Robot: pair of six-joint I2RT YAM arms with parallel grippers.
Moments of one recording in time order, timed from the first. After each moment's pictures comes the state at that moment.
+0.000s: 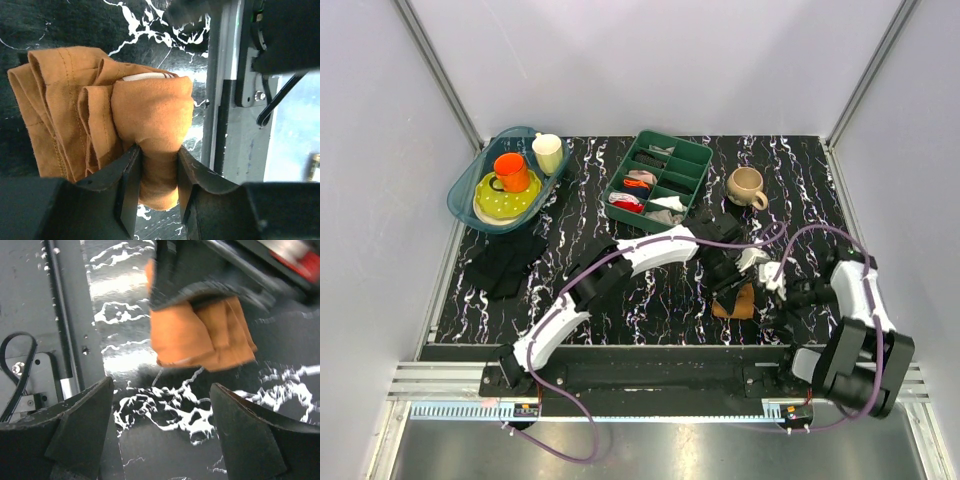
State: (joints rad) left arm -1.01 2.42 1.99 -0.75 0.80 0.17; right arm -0.42 1.24 0.72 -1.30 -0.80 -1.86
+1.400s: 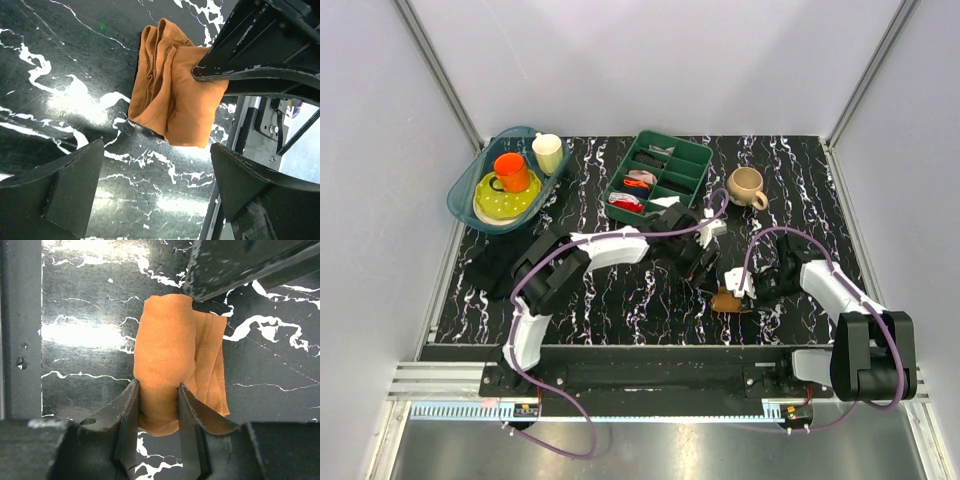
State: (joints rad) left arm -0.86 2.05 1.40 -0.16 0.67 -0.19; right arm 0.02 1.26 0.62 -0.84 -0.72 -1.66
